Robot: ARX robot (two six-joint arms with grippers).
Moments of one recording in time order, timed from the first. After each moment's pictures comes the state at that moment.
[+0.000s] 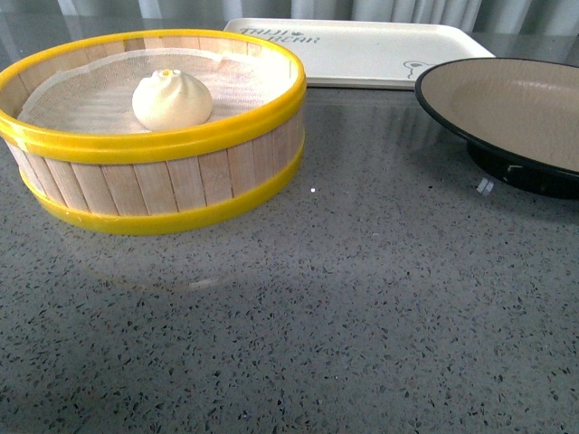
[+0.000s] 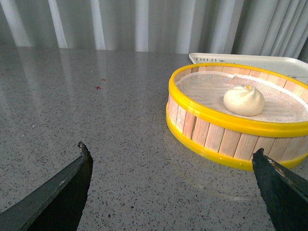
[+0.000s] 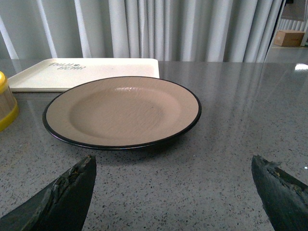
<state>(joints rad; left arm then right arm) 0.00 0.00 0.03 0.00 0.00 0.00 0.00 0.00 0.01 0.00 0.00 0.00</state>
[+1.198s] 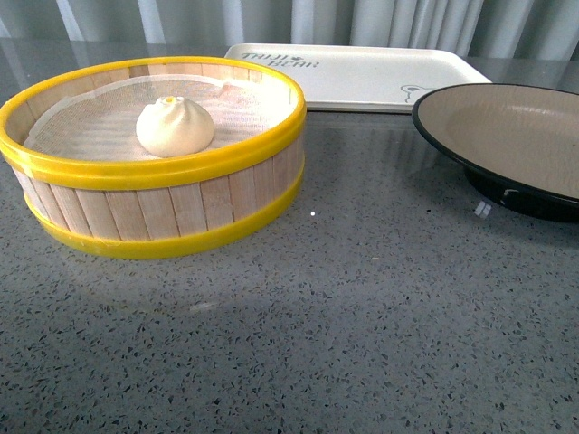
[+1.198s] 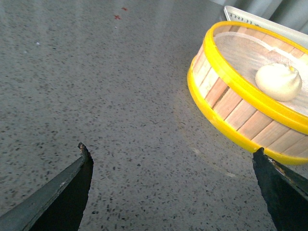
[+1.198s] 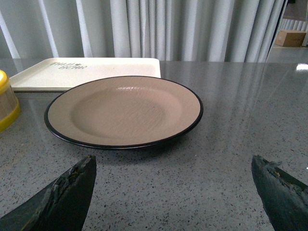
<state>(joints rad) 0.00 0.33 0.19 -0.12 -0.04 -0.26 0.00 0.00 0.01 0.00 0.00 0.00</state>
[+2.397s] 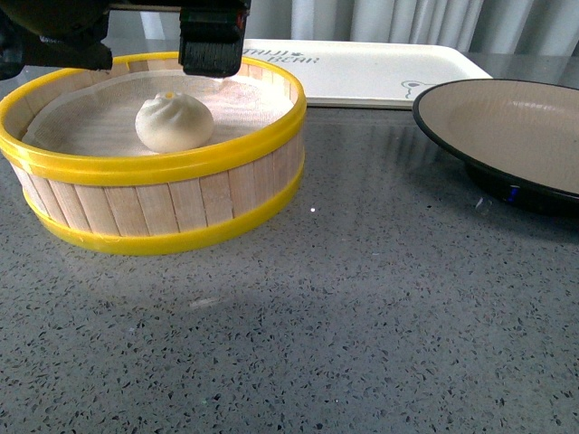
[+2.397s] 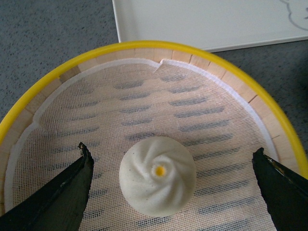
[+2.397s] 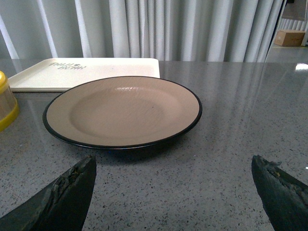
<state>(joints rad) -0.39 1.54 1.10 -0.13 -0.20 -0.10 0.00 0.00 0.01 0.00 0.00 0.00</state>
